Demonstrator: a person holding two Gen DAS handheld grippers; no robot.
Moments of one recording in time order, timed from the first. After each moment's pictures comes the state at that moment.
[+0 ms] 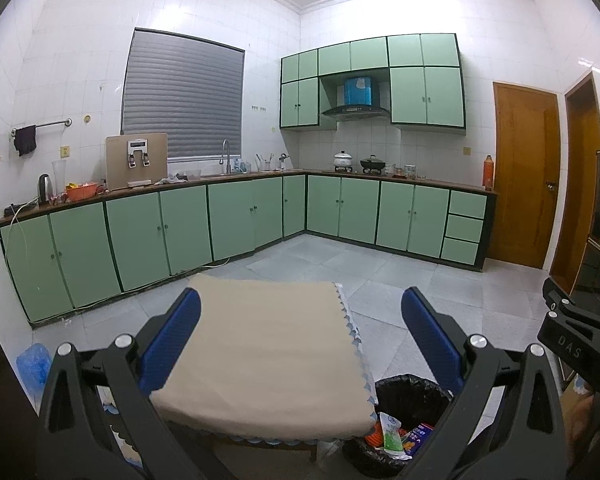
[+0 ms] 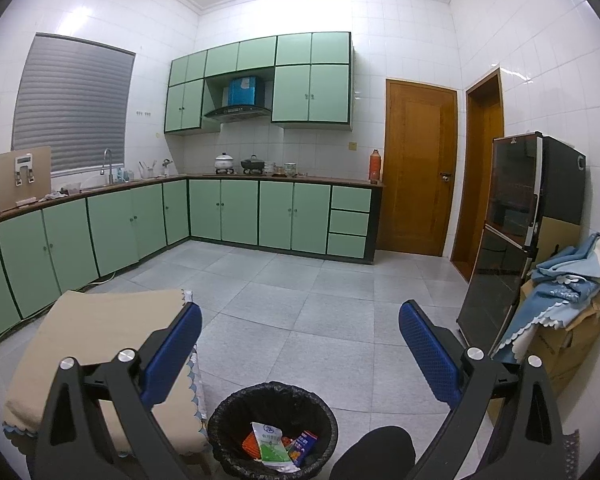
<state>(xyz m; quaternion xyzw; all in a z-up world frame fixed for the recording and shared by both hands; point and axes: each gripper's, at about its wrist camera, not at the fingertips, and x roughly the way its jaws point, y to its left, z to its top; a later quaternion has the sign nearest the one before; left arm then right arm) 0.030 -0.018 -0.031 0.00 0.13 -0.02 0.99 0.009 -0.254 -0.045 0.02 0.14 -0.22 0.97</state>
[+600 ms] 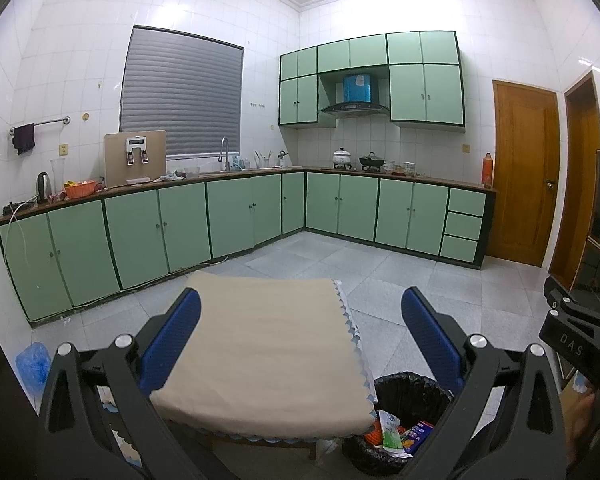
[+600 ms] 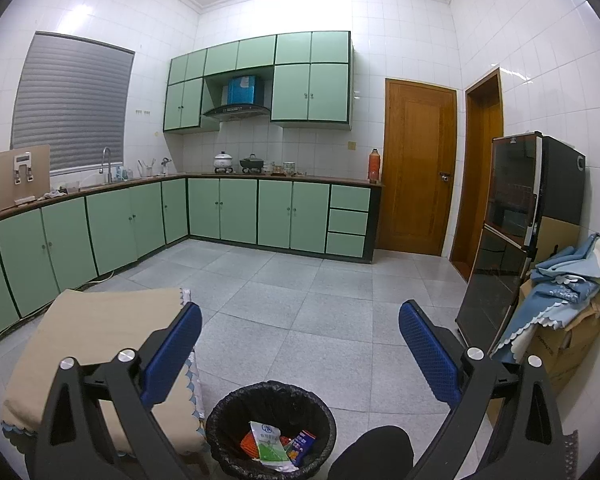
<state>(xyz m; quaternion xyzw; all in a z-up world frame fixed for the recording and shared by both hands) 0.032 -0.014 -0.031 0.00 0.14 -0.02 0.99 0.011 -0.257 -0.047 0.02 0.15 -0.22 0.96</state>
